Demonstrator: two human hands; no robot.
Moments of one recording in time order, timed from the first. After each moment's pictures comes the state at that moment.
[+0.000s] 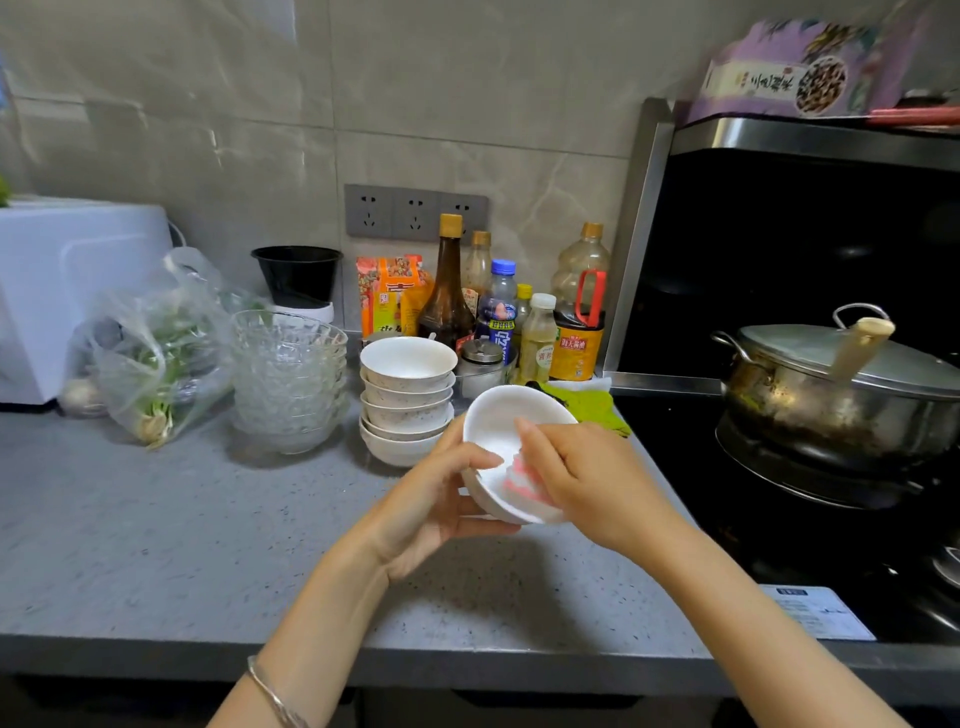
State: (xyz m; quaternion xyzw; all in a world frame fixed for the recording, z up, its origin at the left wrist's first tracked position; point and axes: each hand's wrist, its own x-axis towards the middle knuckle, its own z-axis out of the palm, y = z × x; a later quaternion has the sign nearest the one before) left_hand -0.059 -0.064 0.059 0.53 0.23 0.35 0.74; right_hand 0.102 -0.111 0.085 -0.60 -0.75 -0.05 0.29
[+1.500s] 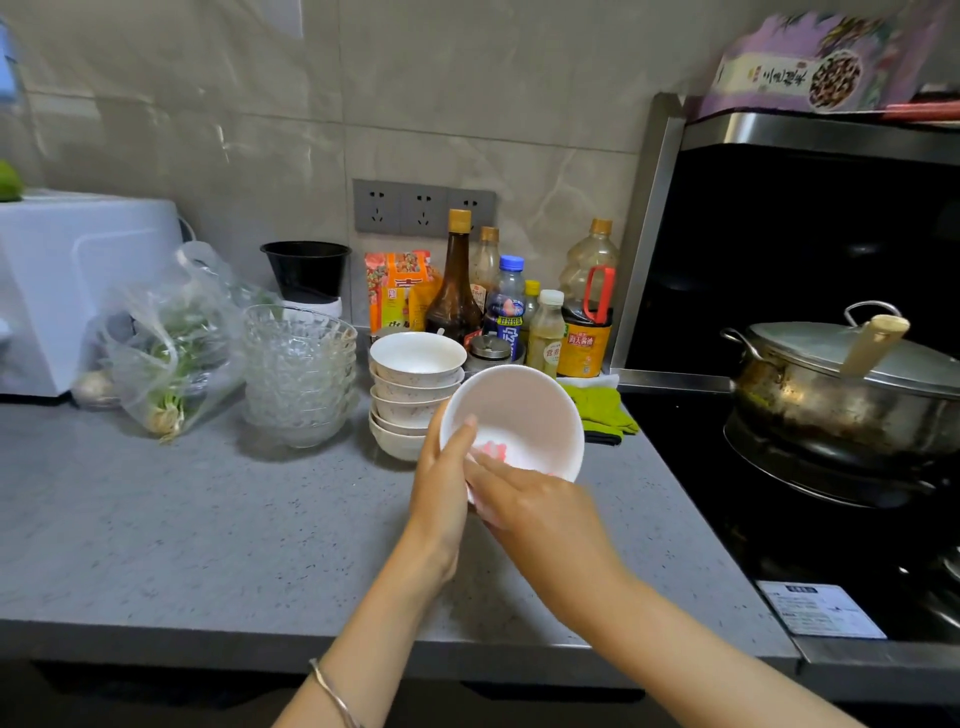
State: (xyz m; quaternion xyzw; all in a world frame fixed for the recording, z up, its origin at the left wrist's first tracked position) left_hand -0.033 -0.074 0.053 0.41 0.30 0.60 0.62; right_hand 0.060 -0.104 0.036 -0.49 -0.75 -0.34 0.29
